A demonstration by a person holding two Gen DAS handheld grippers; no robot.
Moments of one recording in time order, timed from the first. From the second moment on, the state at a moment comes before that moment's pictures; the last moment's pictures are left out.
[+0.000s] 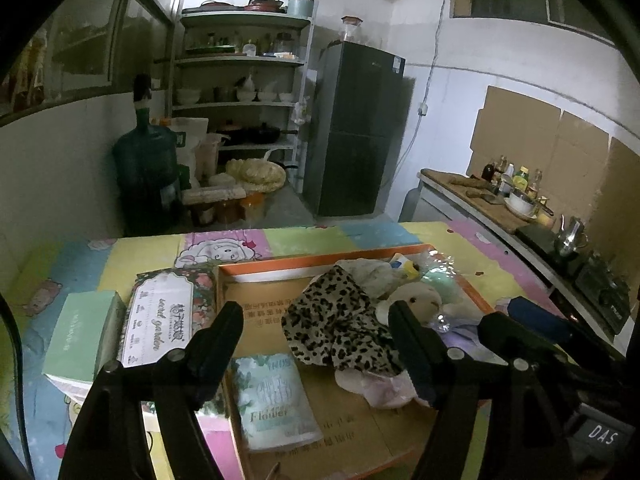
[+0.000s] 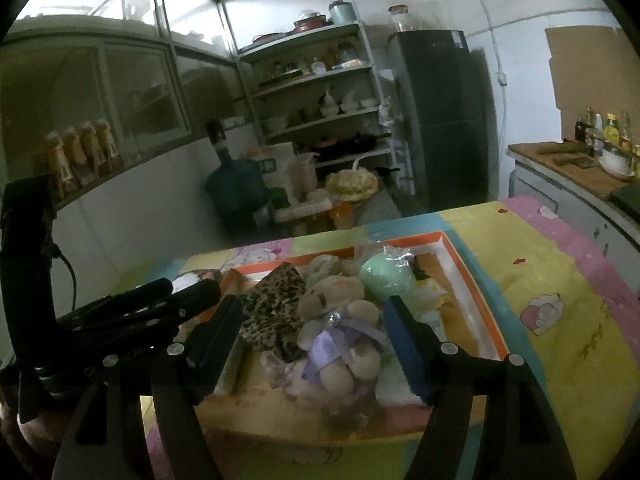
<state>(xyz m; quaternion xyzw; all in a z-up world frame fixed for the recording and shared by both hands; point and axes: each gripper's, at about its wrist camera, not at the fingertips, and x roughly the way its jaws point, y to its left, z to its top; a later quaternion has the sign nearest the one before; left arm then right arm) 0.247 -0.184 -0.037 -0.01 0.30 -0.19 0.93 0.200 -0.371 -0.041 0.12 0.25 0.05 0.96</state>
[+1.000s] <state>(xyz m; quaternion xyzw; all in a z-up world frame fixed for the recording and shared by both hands) 0.162 -0.124 -0.010 -0.01 0.24 -0.12 0.96 0.139 -0.313 -0.011 0.07 0.21 0.06 0.97</state>
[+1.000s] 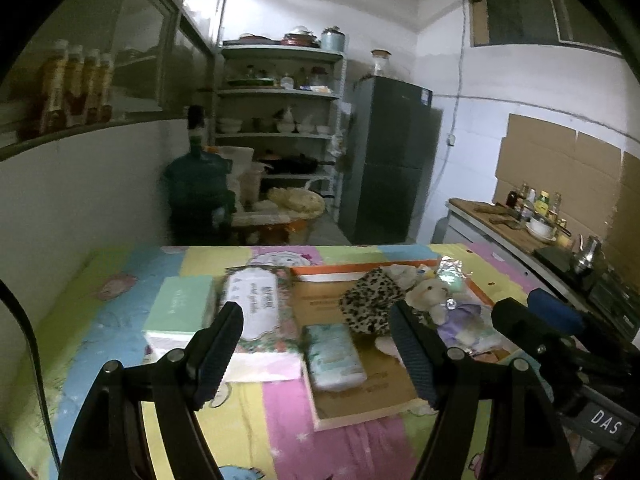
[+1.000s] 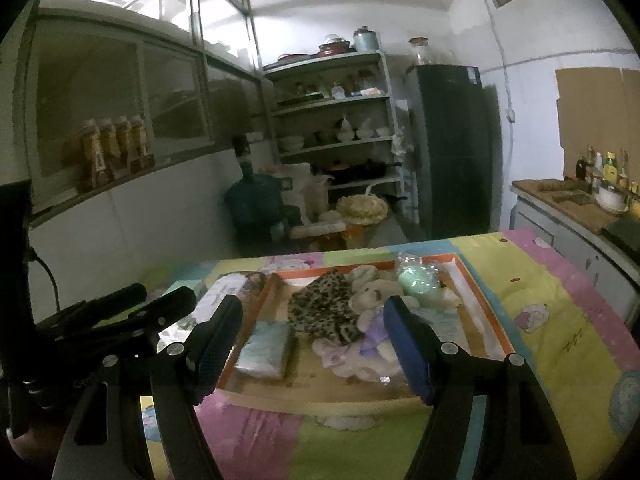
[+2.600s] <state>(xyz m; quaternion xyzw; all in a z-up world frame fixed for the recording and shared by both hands) 0.050 -0.058 -0.021 -0.02 0.21 -0.02 0.98 0.051 -0.220 -0.020 0.03 0.18 0.01 0.98</state>
